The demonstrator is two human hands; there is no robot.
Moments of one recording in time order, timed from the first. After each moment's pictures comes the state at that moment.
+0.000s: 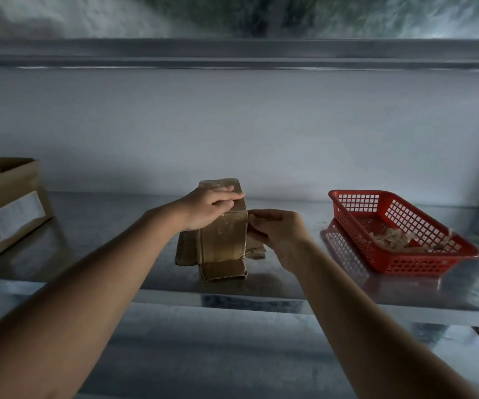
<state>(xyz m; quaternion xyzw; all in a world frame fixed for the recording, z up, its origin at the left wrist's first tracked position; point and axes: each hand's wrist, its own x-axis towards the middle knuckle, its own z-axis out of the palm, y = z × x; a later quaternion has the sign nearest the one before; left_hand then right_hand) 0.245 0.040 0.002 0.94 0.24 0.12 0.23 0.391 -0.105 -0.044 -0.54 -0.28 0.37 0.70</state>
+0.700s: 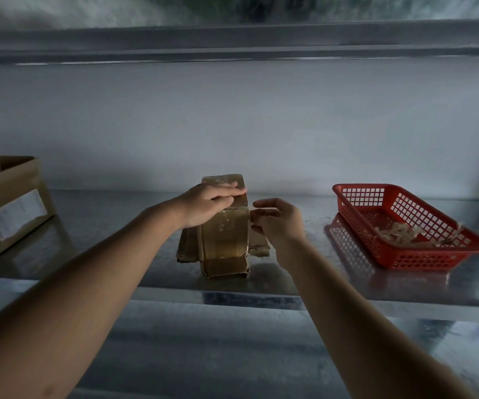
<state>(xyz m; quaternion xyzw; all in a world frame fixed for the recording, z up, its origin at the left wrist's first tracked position) 0.243 0.041 0.000 0.93 0.23 0.13 0.27 0.383 -0.094 -0.046 -0.61 -0.28 0.27 0.69</state>
